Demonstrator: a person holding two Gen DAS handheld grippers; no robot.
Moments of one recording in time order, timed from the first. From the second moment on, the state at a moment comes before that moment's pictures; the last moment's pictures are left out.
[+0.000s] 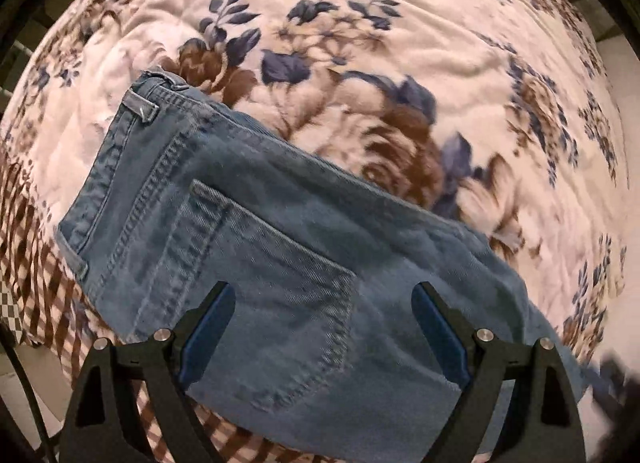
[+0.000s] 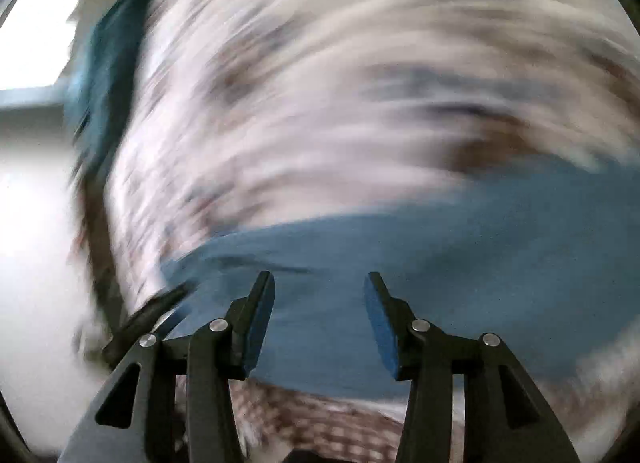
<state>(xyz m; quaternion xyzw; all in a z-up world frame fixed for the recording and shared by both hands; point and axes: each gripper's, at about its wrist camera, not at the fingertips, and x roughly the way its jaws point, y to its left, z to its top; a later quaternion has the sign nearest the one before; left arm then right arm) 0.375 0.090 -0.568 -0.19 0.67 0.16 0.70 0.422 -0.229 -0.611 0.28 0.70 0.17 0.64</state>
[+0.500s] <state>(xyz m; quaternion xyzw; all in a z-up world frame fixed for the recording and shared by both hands) 0.413 0.103 -0.578 -0.28 0.72 0.07 0.63 0.473 -0.045 -0.671 0.01 0.75 0.39 0.53</state>
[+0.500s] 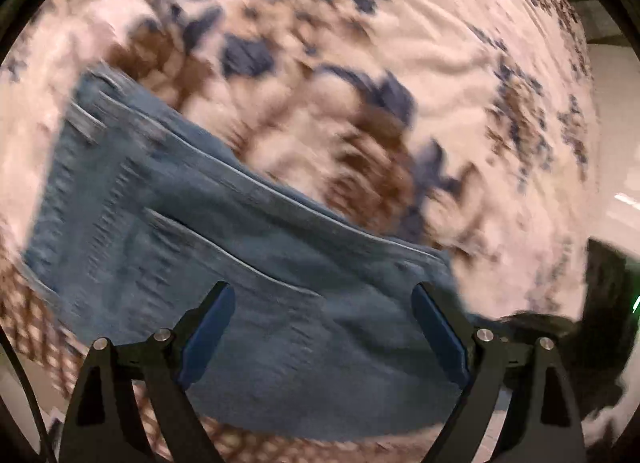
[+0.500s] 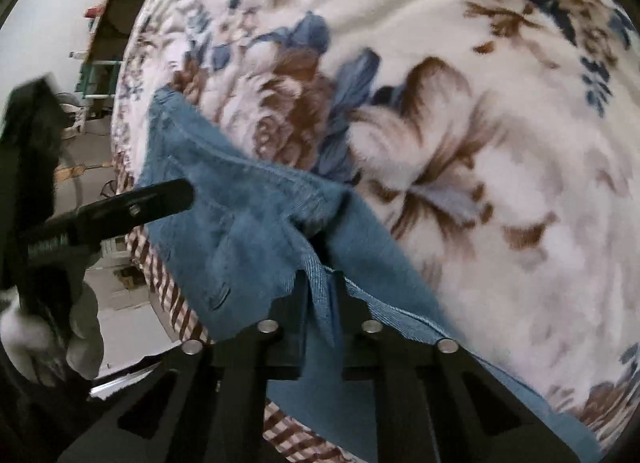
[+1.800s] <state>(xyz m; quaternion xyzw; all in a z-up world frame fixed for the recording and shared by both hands) 0.379 0.088 -0.558 -0.23 0.72 -0.02 0.65 0.471 -0.045 -0.769 0.40 0.78 0.35 0.34</state>
